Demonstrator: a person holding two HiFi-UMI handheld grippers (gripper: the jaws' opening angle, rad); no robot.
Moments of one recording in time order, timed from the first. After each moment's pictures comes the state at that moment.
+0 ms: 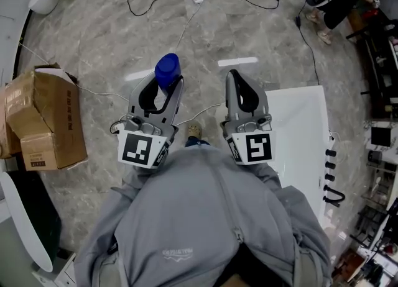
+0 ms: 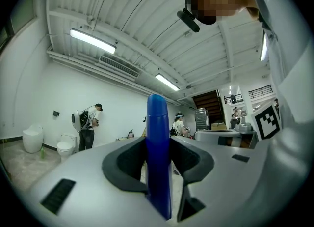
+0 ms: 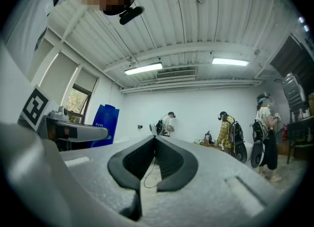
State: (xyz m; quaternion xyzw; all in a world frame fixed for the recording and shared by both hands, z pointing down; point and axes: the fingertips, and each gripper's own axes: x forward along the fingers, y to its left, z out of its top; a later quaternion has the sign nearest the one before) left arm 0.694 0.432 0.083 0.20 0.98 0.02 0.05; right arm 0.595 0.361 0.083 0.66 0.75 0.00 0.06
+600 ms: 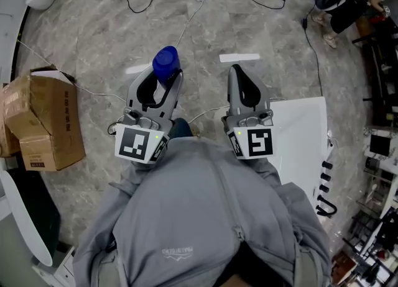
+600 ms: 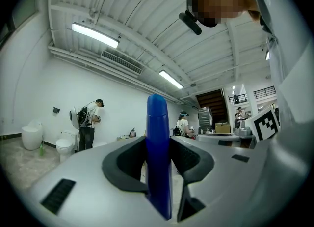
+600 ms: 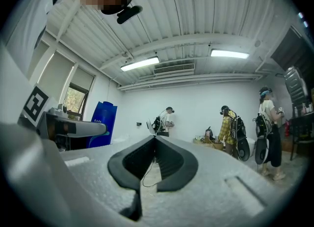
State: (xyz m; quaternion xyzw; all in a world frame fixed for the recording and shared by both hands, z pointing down) left arm 0.620 0.497 0.089 0.20 0.98 0.03 0.04; right arm 0.514 0.425 0.099 0.66 0.75 0.00 0.04
